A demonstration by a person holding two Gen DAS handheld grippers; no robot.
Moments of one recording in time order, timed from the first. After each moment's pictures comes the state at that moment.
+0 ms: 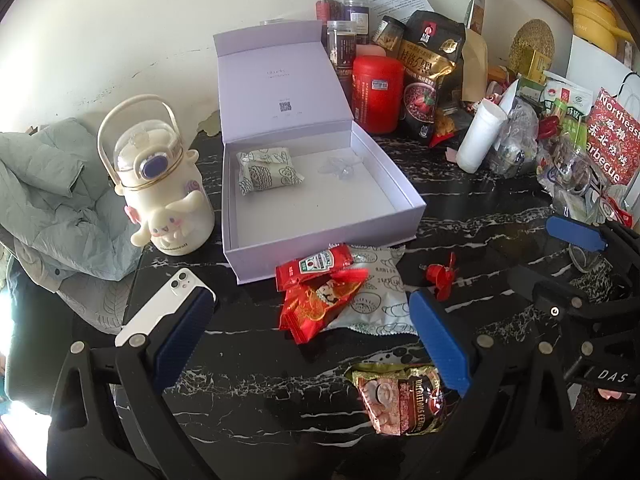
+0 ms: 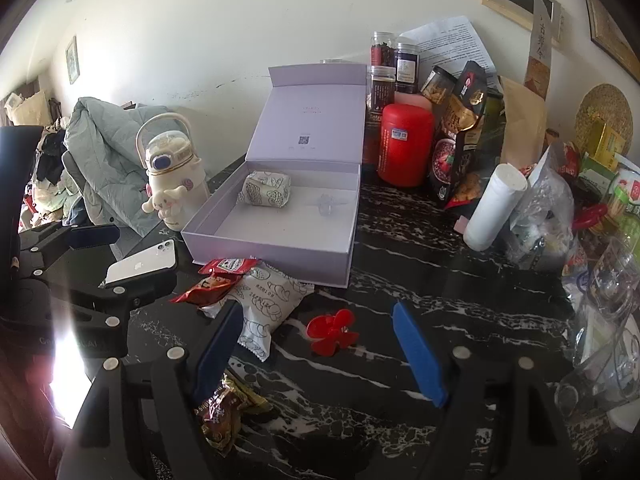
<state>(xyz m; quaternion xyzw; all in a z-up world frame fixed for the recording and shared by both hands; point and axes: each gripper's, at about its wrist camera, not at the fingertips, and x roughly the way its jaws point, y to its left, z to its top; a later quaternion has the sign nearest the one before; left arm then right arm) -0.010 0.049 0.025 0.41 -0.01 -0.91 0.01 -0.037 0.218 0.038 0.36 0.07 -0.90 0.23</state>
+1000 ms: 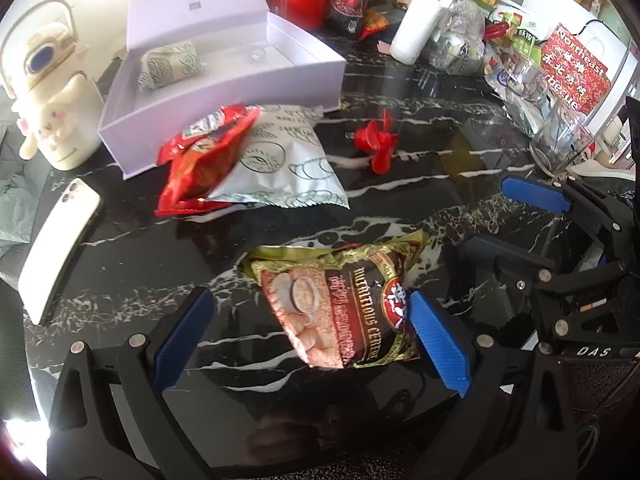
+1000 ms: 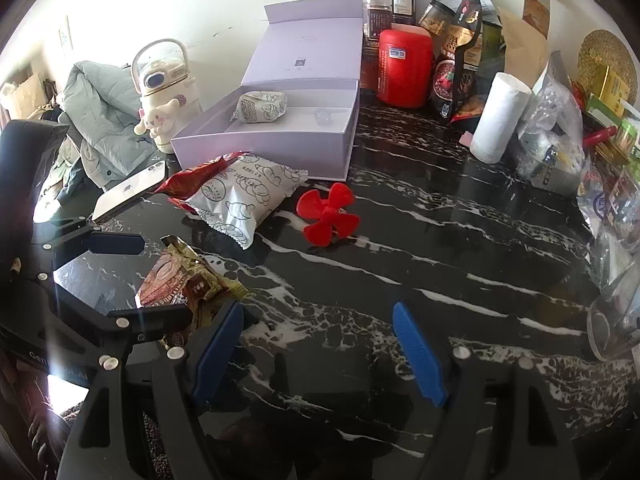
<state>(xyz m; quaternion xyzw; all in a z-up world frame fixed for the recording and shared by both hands) 0.004 0.089 -0.062 0.52 -0.01 -0.85 -0.11 -0.014 0.247 -0.035 0.43 0.07 -0.87 0.23</state>
